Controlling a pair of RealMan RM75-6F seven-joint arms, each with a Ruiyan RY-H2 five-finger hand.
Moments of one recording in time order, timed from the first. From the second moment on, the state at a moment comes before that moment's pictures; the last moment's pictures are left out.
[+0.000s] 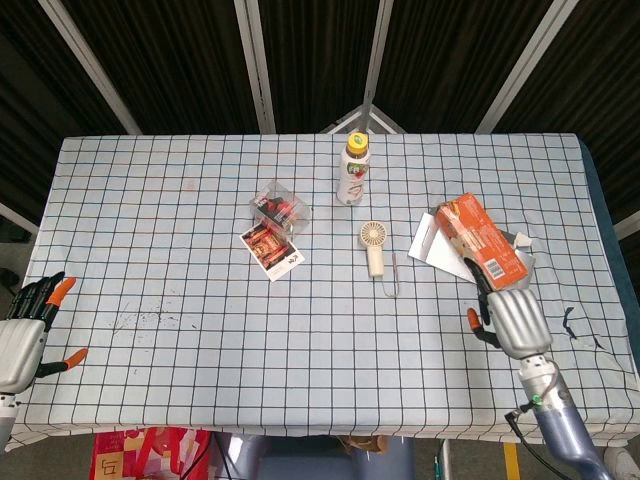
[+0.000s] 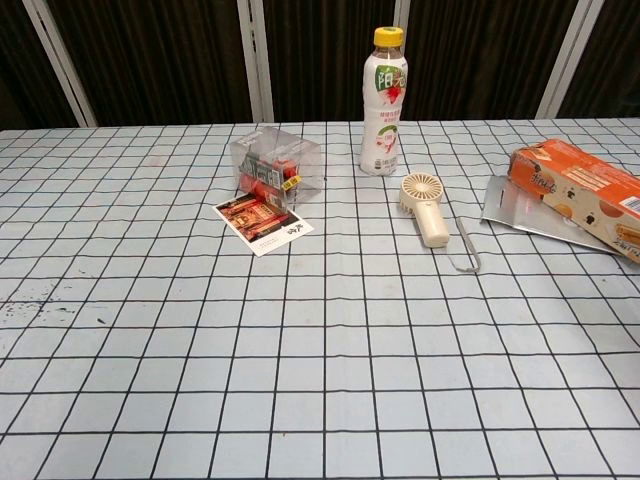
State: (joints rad) left arm -0.11 -1.11 -0.02 -1.66 1.52 1.45 0.00; right arm 0.31 -1.20 0.19 -1.80 -1.35 1.19 -0.28
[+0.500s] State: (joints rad) left arm -0.12 -1.09 -0.02 -1.66 1.50 1.42 -0.05; right arm 0.64 -1.53 0.27 -1.59 -0.96 0.96 -0.56
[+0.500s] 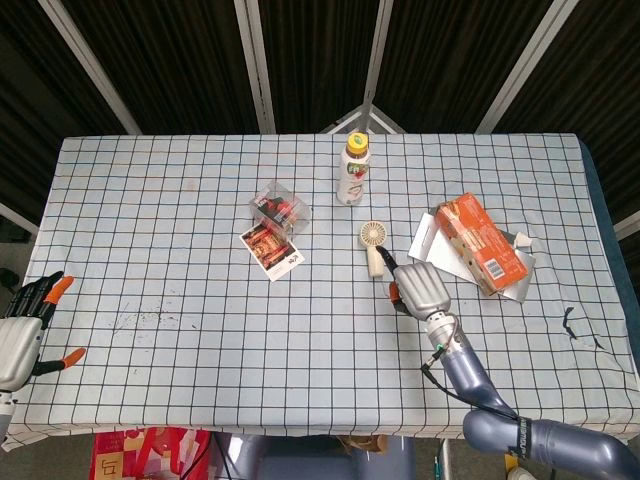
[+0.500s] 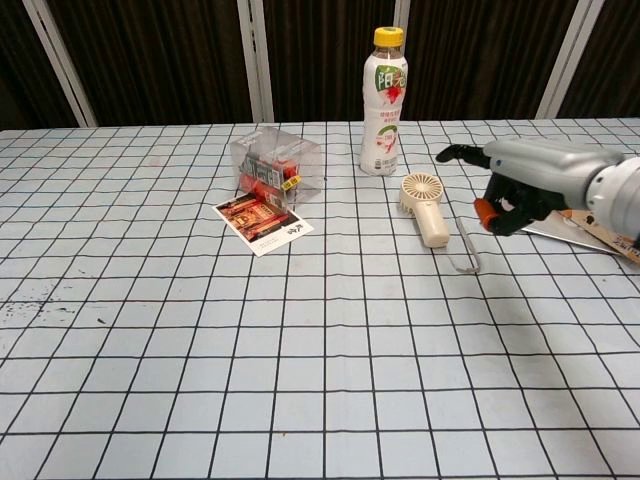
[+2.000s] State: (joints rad) left arm -0.14 -1.06 -0.02 -1.68 1.49 1.39 -0.10; right arm 0.78 -1.68 0.22 -1.34 -0.76 0.92 -0.53
